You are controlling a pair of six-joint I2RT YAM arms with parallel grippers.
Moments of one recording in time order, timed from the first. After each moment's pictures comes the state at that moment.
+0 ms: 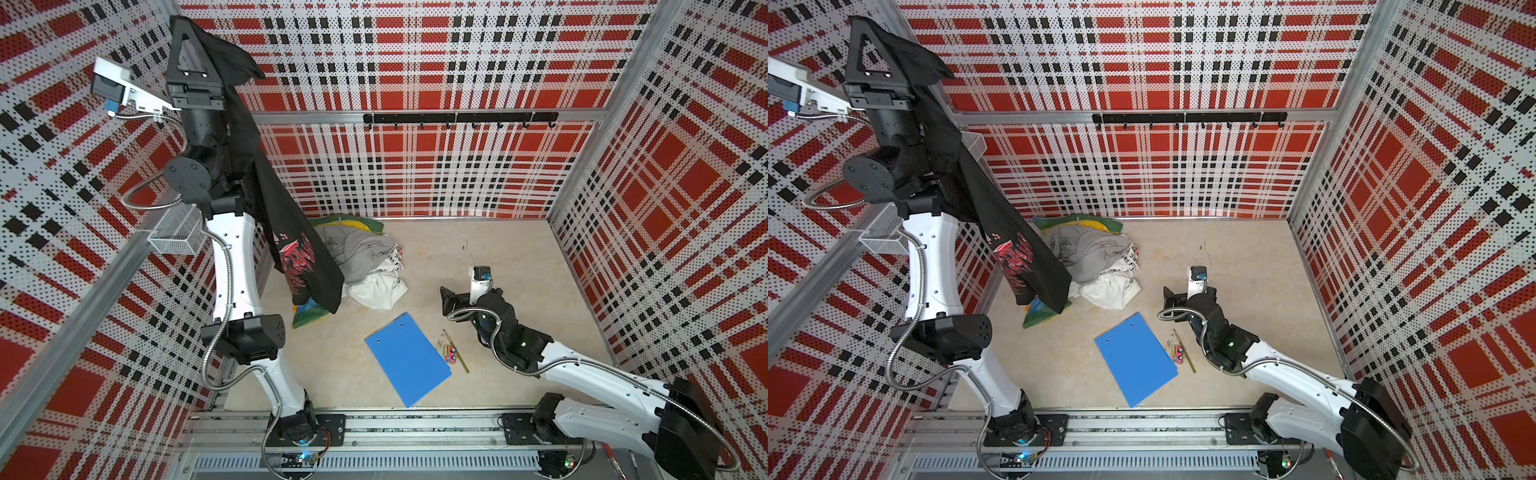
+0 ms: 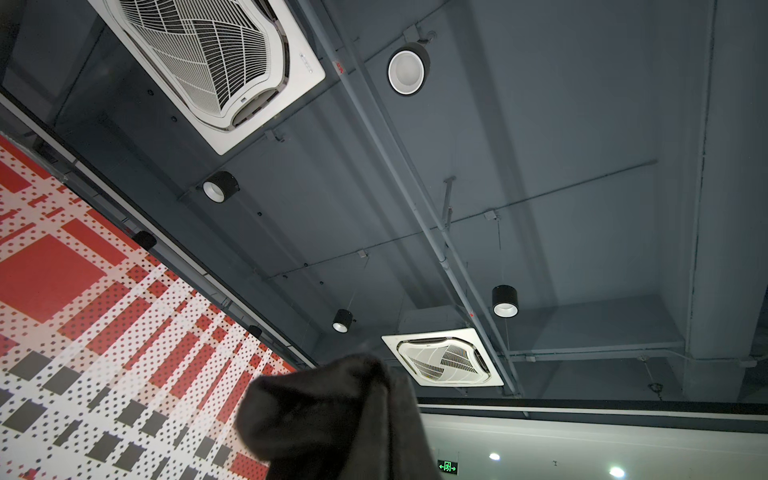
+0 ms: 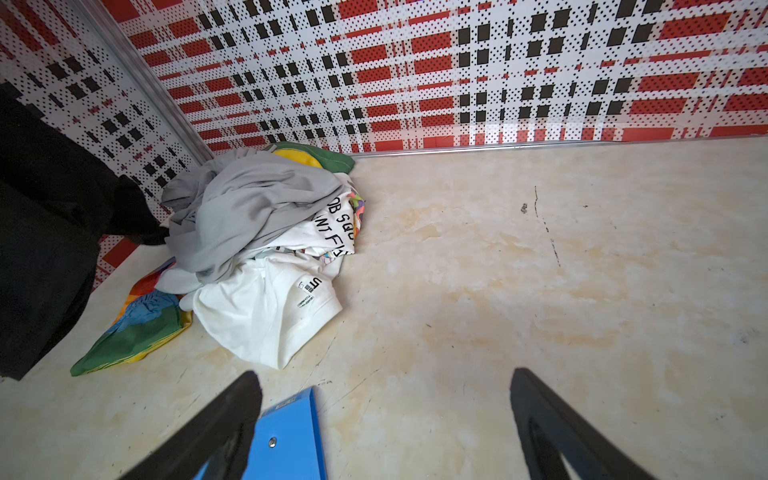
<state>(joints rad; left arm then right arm) 0.19 1.88 2.42 0.77 0.17 -1.25 0.83 1.08 0.62 0.11 0.48 0.39</state>
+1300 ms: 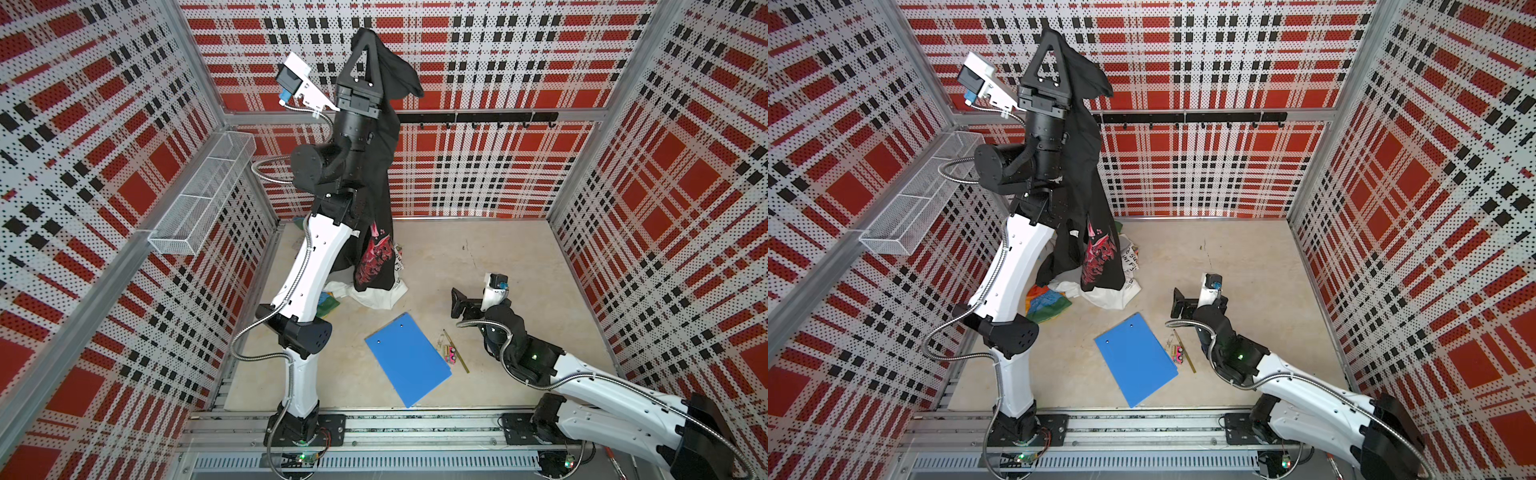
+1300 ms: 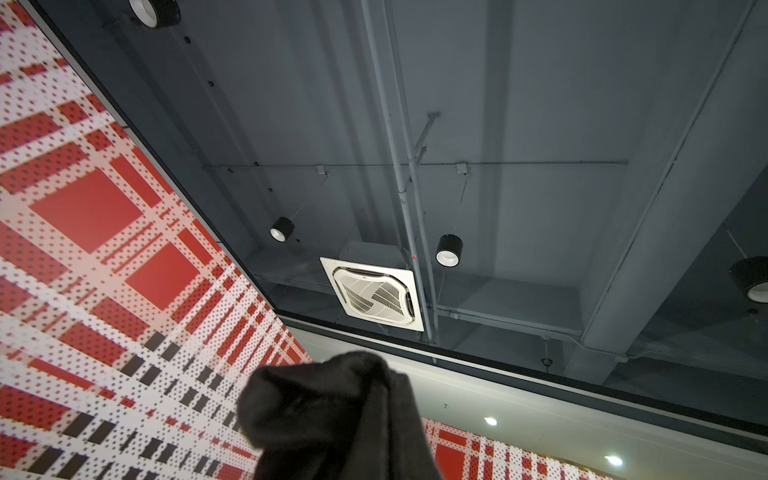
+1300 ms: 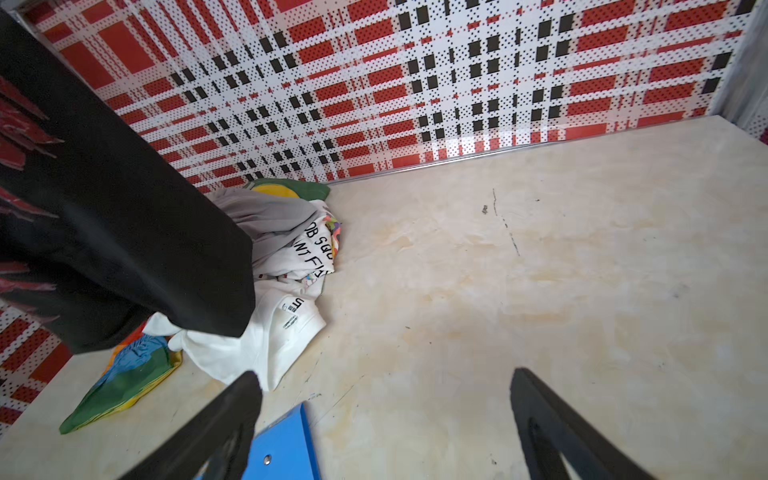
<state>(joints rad) -0.52 2.00 2.57 0.57 0.08 -0.88 0.88 0.94 0.55 0.07 0.66 0.49</state>
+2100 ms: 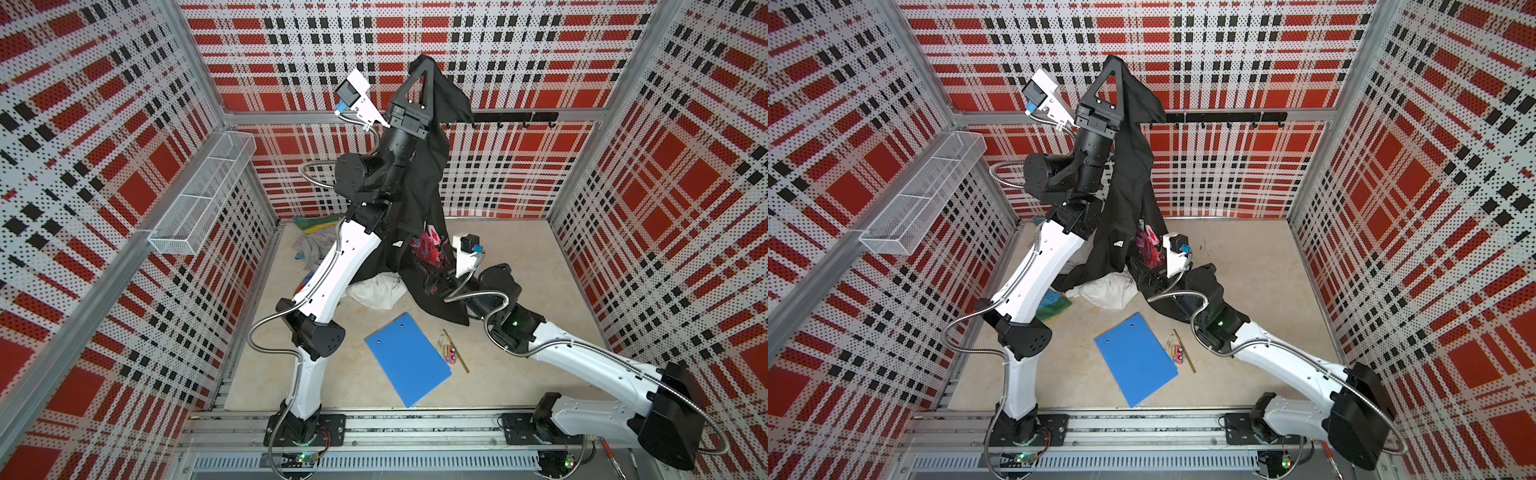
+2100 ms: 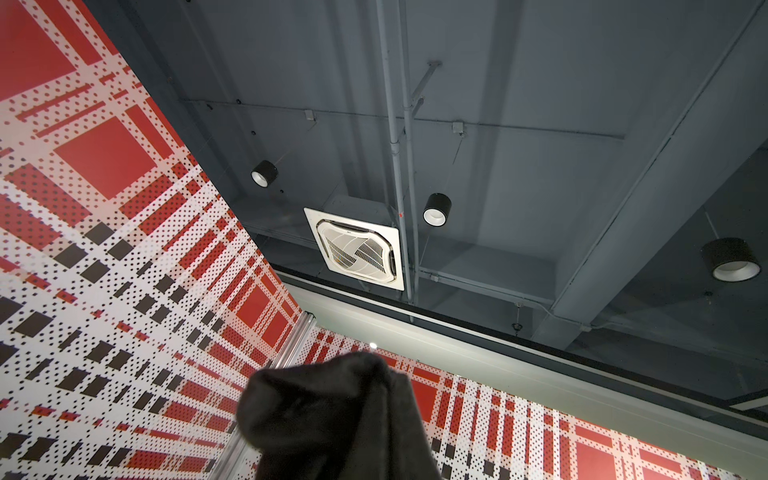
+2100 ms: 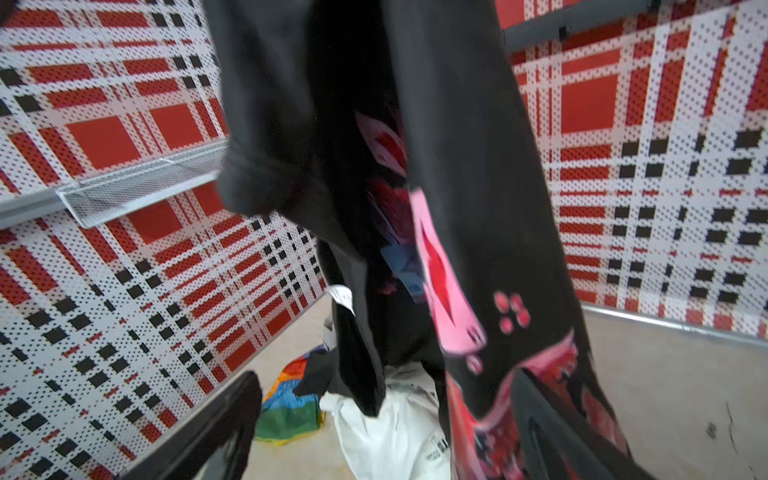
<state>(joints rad) -0.65 2.06 2.53 0.58 0.10 -0.84 0.80 1.22 0.89 0.41 0.17 0.23</state>
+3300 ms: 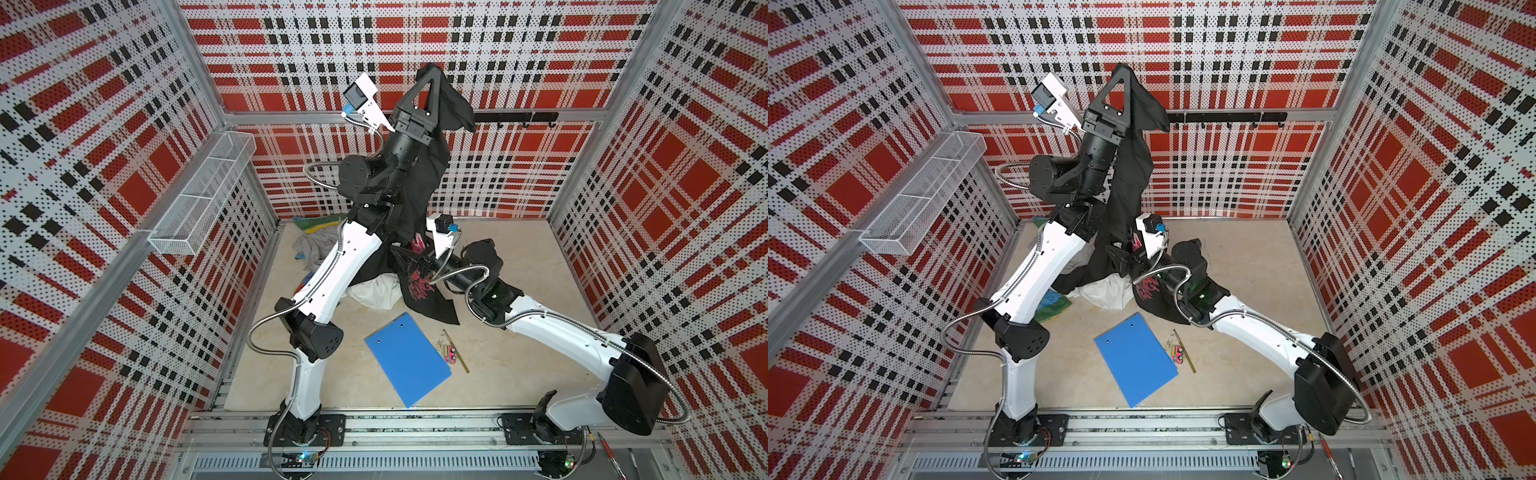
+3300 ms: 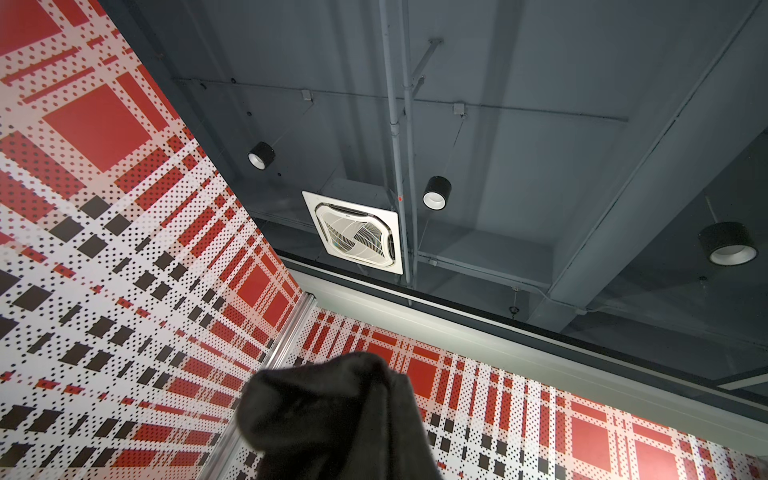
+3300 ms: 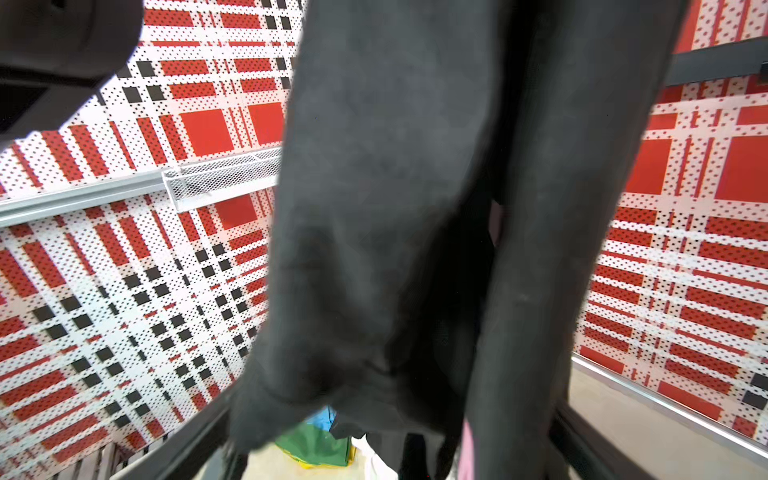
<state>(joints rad) -0.65 2.04 2.47 0.60 0.13 -0.84 0.78 1.44 1.10 0.46 -0.08 0.15</state>
